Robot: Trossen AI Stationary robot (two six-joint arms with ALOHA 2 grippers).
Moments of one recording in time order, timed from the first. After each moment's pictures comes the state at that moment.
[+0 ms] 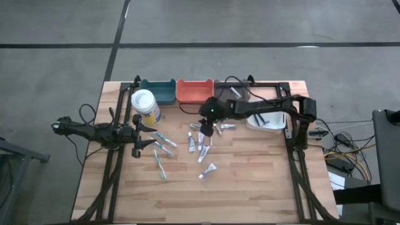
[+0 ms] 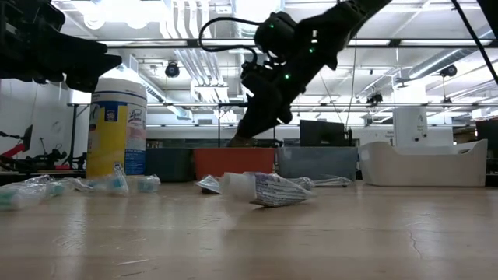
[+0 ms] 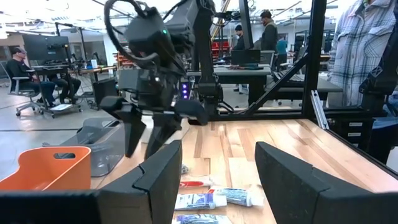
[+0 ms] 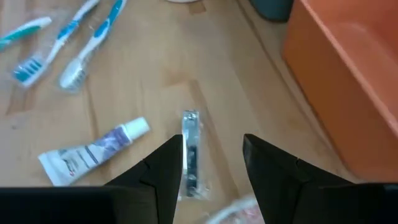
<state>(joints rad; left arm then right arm) -0.26 0.04 0.01 0.06 -0.31 0.04 -0.21 1.85 1.24 -0.19 0.04 0.09</state>
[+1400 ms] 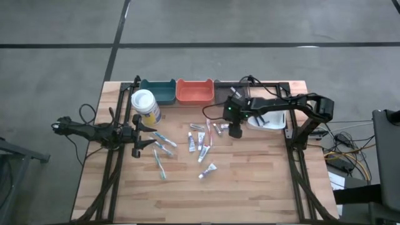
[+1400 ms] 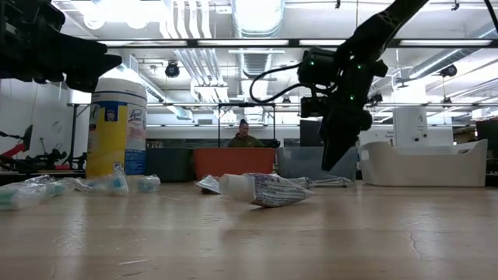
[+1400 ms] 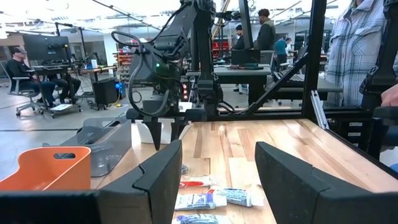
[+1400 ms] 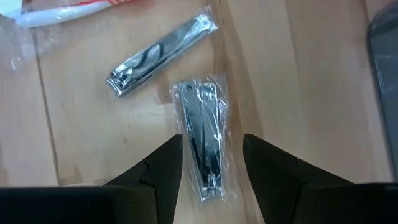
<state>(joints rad) -0.26 0.04 0.01 0.06 -0.31 0.04 -0.35 1.65 0.92 -0.46 -0.08 -0.15</state>
